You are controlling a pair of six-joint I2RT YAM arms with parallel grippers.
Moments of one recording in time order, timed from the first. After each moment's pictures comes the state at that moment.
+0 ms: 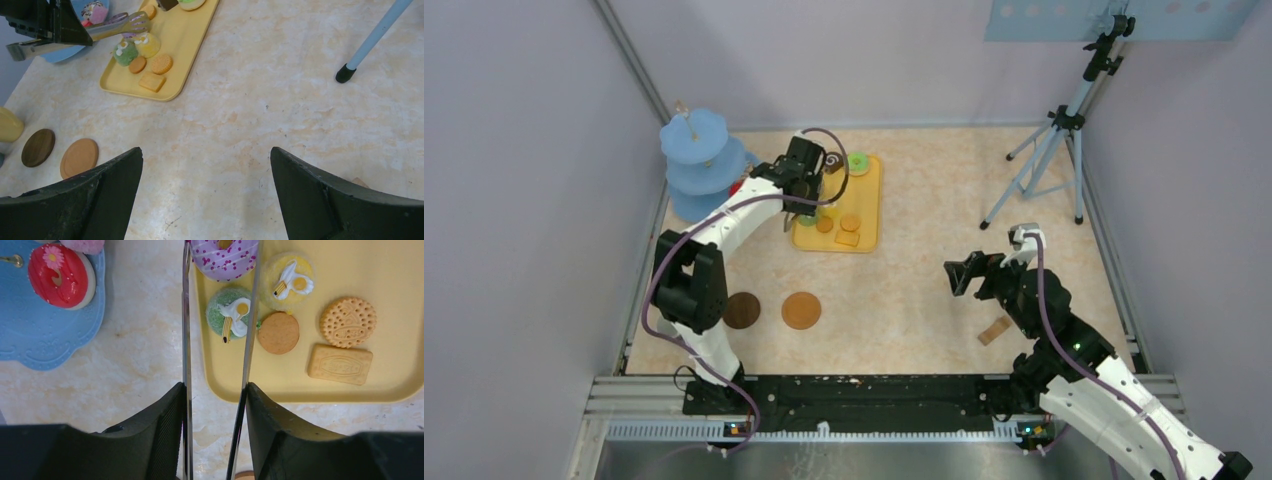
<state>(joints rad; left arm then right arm) -0.42 1.78 1.45 -0.66 -0.28 -0.16 0.66 0.41 0.47 -0.31 0.28 0.40</state>
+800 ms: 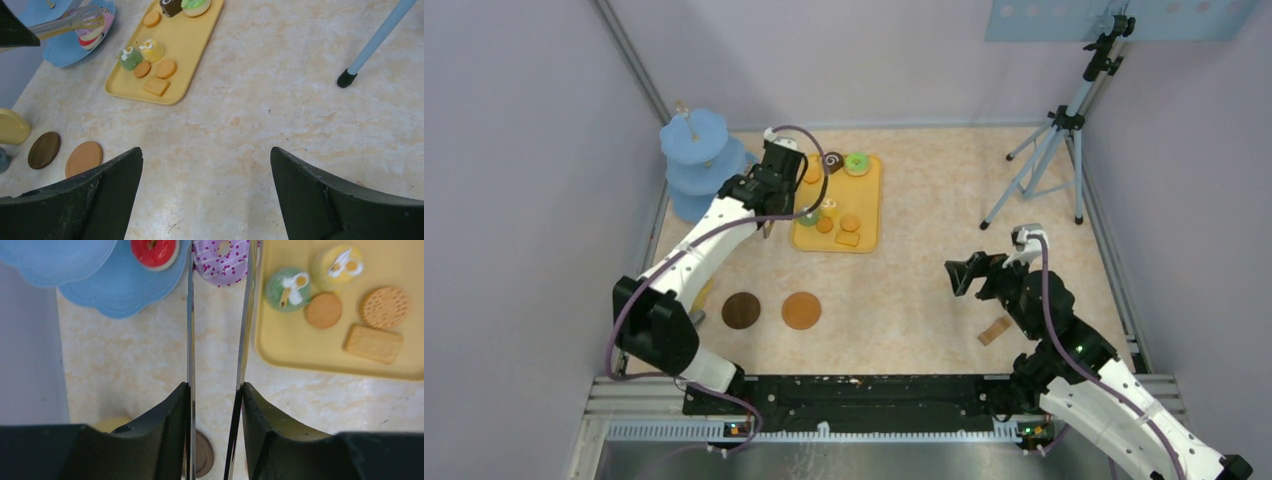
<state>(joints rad) -0.44 1.54 1.39 -0.74 -0.44 -0.21 0.66 0.39 0.47 -0.30 0.28 0.40</state>
